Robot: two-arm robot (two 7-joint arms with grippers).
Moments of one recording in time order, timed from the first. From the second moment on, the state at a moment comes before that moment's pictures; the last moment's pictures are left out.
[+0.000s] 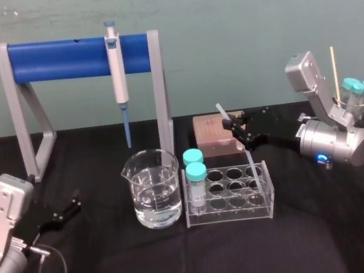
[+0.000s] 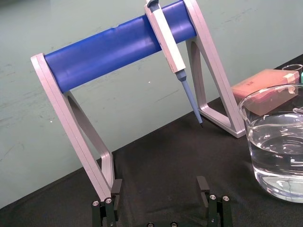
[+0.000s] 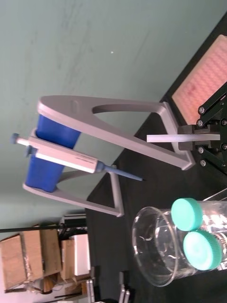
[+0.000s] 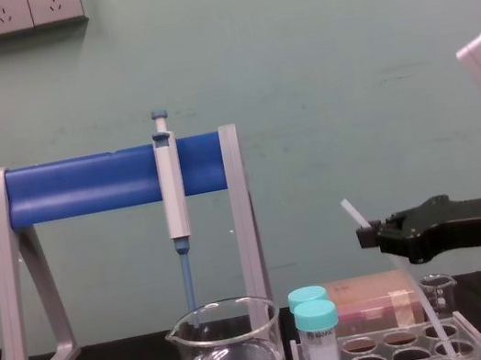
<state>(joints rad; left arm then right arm) -0.20 0.60 0.45 -1.41 -0.25 -0.12 0.03 0.77 0.28 -0.46 -0.72 0.32 -0.21 0.78</state>
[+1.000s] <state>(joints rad) -0.20 0.60 0.45 -1.41 -0.25 -0.12 0.03 0.62 0.35 -0.39 -1.08 0.44 -0.26 0.72</state>
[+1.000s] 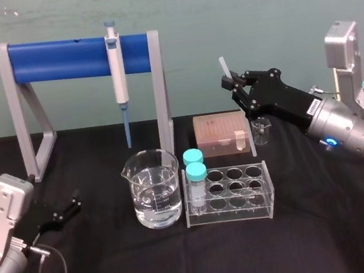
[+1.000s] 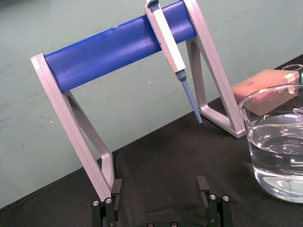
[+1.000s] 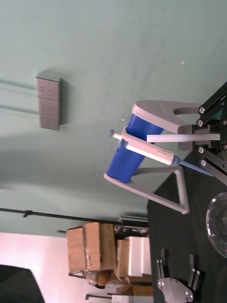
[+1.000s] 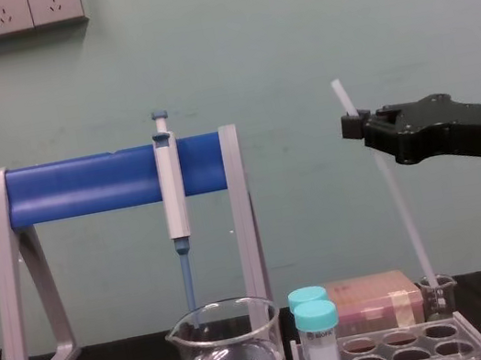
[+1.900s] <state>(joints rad) -0.20 0.60 0.45 -1.41 -0.25 -0.12 0.03 0.52 0.32 -0.34 -1.08 0.45 -0.45 0.69</state>
